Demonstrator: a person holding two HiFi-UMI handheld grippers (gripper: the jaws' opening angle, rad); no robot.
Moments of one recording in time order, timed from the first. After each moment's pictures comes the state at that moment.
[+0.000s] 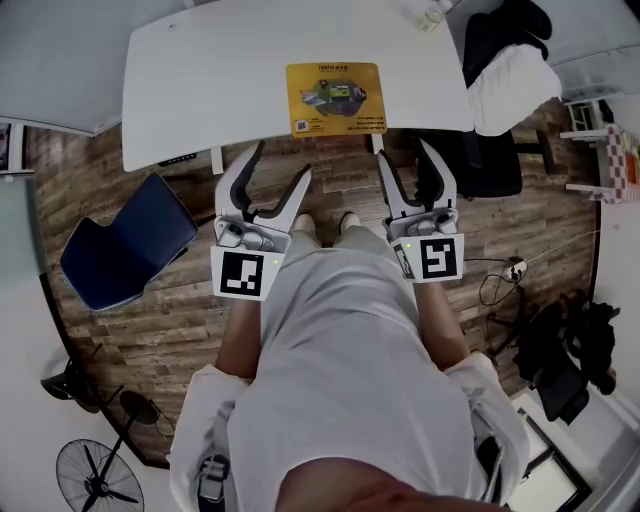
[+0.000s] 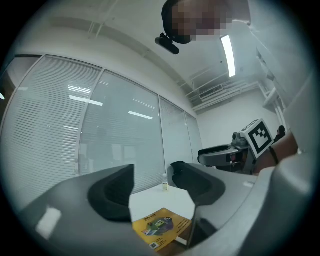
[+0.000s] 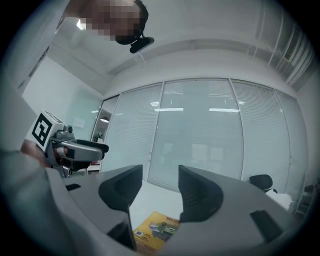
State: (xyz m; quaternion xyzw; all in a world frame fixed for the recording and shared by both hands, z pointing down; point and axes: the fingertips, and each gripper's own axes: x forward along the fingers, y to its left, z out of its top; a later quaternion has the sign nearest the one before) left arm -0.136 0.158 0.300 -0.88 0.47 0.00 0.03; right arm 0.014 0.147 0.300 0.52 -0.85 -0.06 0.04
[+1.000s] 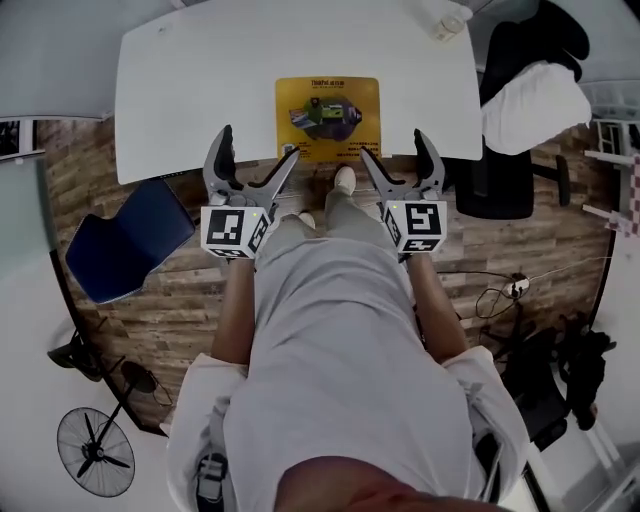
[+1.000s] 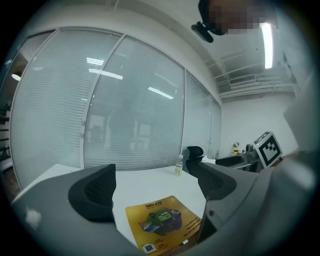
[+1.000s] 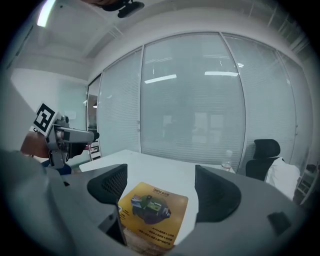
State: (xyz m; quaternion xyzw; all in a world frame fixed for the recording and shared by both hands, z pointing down) left arm -0.107 0.002 0.402 -0.84 0.53 -0.06 -0.08; right arm 0.096 -0.005 0.438 0.51 -0.84 0.08 0.14
